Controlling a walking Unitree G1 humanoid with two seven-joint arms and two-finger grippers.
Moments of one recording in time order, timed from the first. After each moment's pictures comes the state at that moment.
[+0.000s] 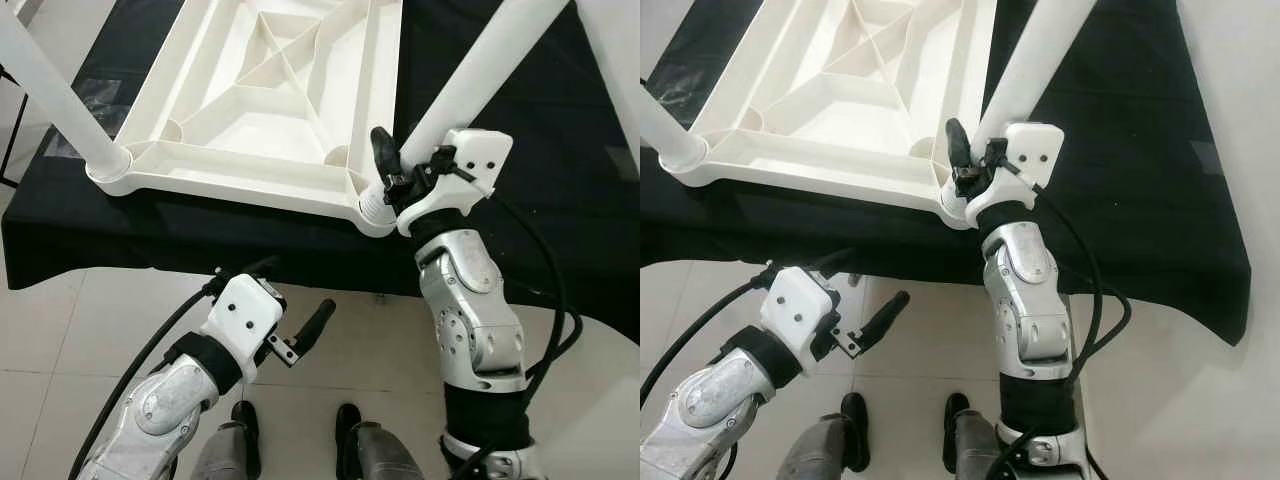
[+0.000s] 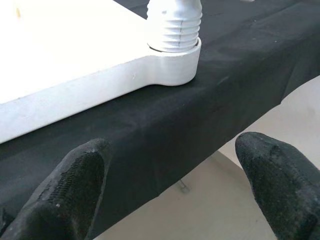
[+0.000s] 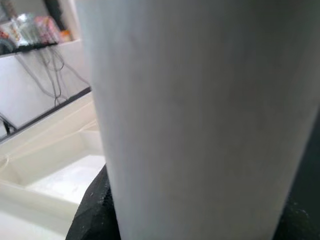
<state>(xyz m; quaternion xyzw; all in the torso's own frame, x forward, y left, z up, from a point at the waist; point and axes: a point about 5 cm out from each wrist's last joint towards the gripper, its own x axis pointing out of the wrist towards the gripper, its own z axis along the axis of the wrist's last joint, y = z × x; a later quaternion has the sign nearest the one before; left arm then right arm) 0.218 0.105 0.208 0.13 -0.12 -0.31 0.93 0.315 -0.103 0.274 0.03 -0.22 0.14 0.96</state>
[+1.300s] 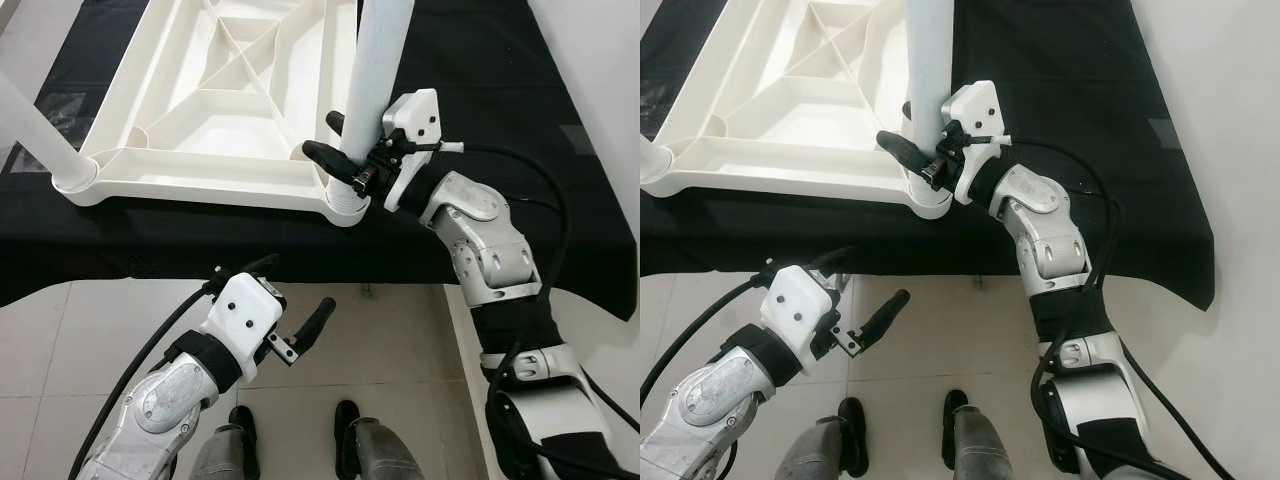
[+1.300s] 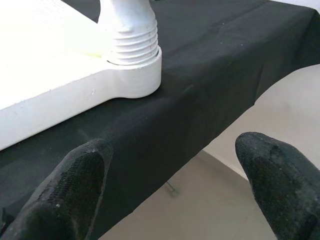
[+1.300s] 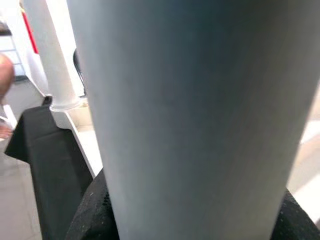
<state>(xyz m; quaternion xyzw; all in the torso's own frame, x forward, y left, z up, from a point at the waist) 0.217 0.106 0.207 0.14 -0.12 -0.31 0.93 0.353 -0.097 0.288 -0.09 -0.17 0.45 0.87</state>
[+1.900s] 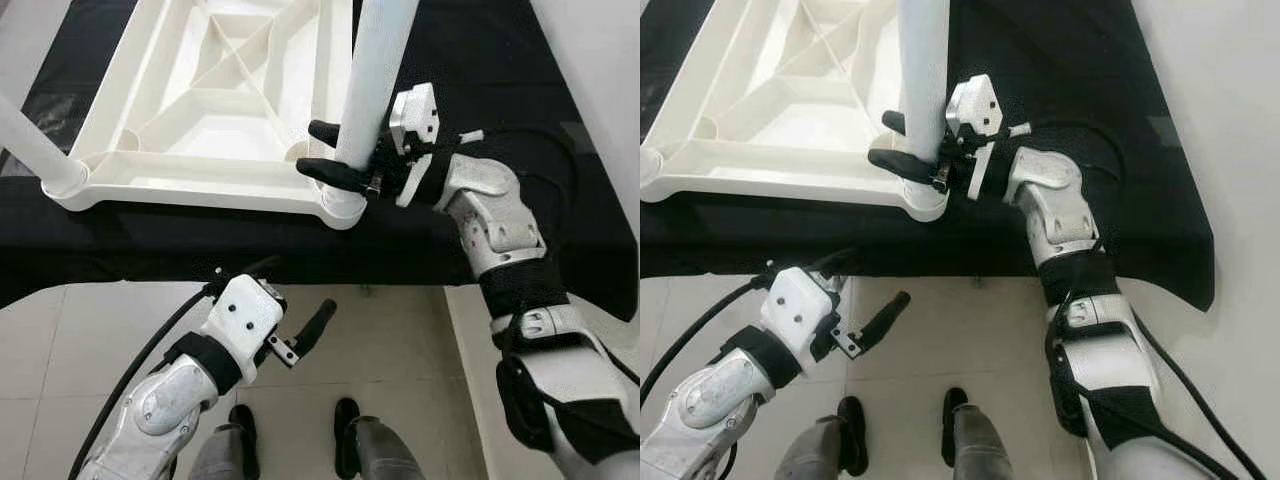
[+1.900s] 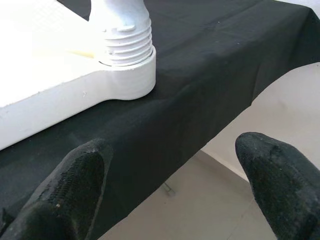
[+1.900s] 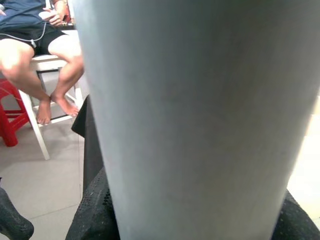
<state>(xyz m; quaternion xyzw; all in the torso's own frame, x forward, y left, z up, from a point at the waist) 0.215 0.106 0.207 0.14 -0.12 -0.31 0.93 0.366 -0.100 0.300 -0.13 -0.17 0.58 0.79</state>
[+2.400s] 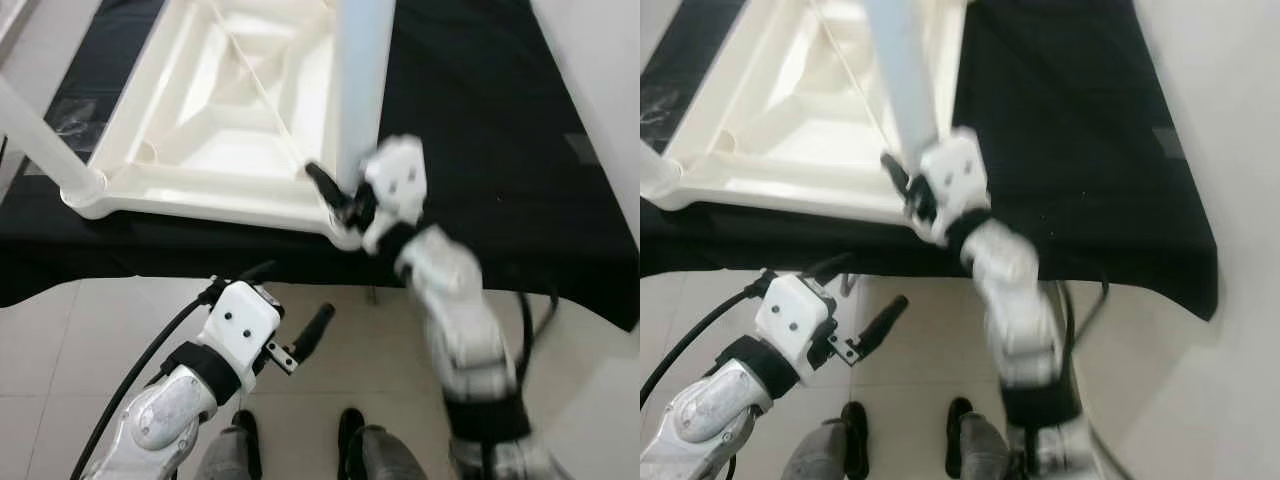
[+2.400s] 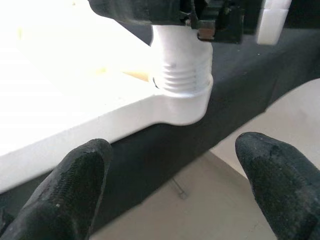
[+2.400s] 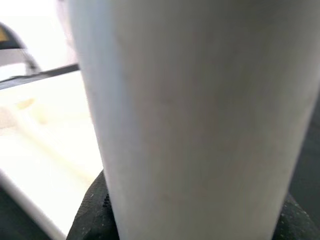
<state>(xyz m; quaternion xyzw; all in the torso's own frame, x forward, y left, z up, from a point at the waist) 0.209 0.109 0.207 0.13 -0.12 -0.30 0.94 0.289 -0.068 0.244 -0.09 -0.16 0.19 0.96</state>
